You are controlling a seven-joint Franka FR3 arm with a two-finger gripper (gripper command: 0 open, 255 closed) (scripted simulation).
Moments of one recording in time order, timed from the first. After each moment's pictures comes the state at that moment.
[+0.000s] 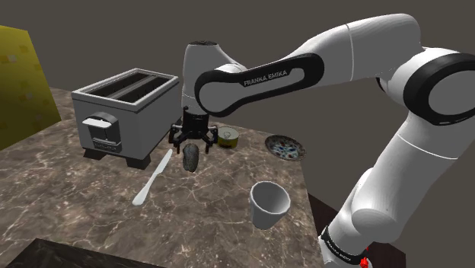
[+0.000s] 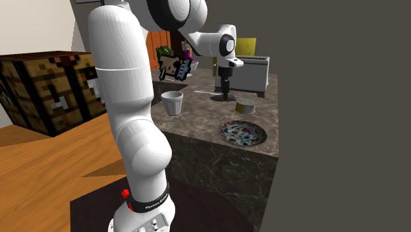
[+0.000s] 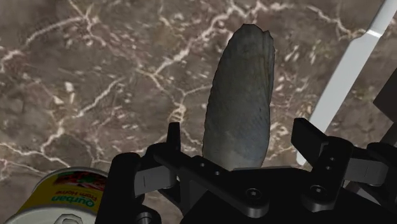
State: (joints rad) arm -0.01 0.01 0.39 -2.04 0.00 2.08 1.01
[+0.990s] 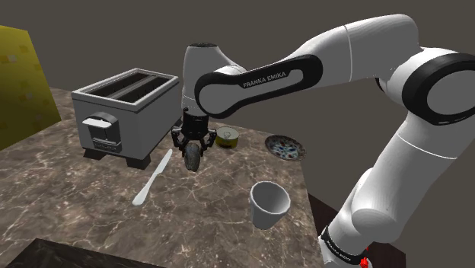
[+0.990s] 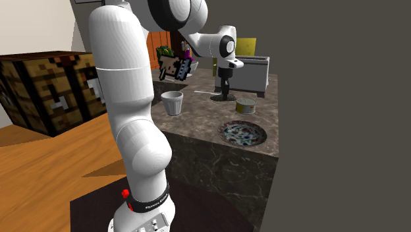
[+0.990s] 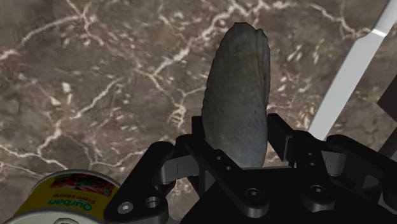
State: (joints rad) arm -0.01 0.02 0.39 -2.04 0.00 2.10 1.01
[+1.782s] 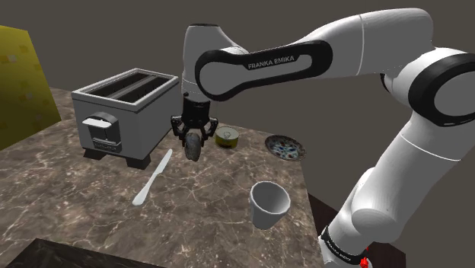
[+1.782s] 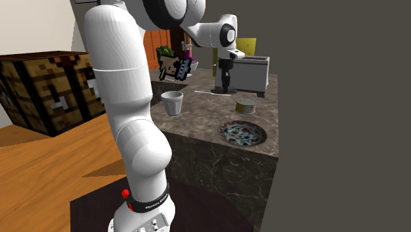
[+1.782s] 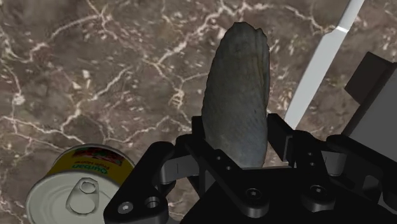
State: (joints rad) arm -0.01 -0.01 0.38 -1.96 0.01 1.99 1.00
